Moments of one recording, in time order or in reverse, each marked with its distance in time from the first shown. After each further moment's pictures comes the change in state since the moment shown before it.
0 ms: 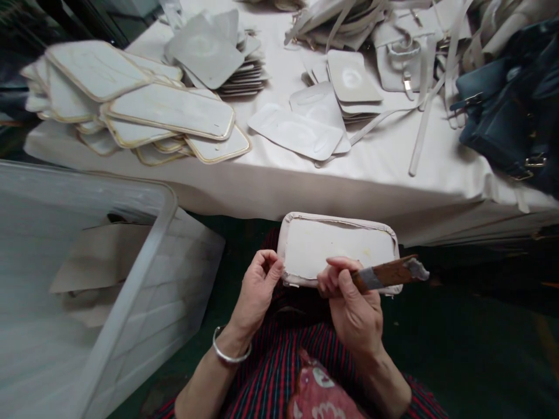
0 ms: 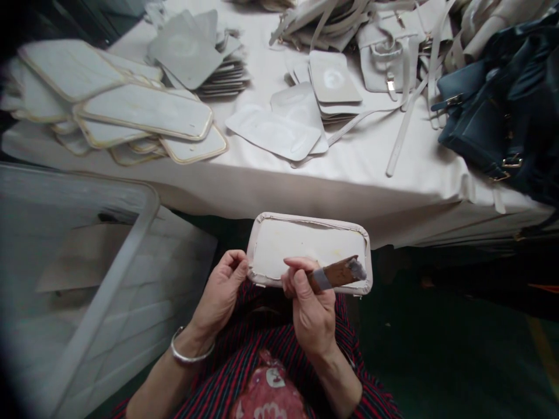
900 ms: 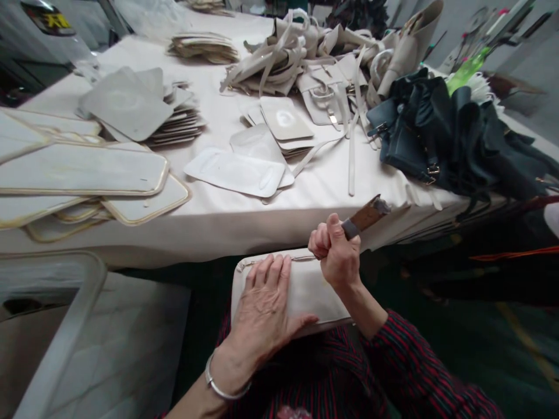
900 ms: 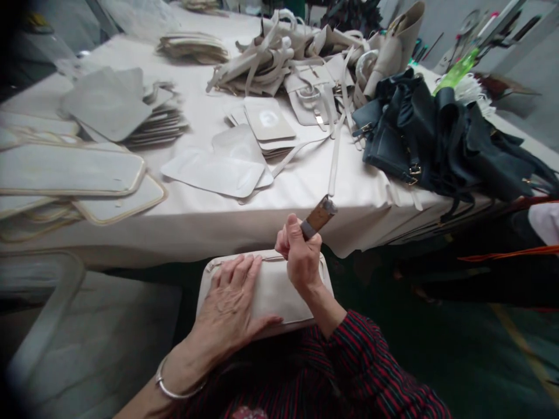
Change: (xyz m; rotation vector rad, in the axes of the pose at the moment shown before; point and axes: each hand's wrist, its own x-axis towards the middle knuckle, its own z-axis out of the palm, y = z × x) left_hand 0.053 0.034 0.076 1.410 -0.323 0.850; right_hand 0.139 -0.055 -0.025 -0.116 0.156 -0.263
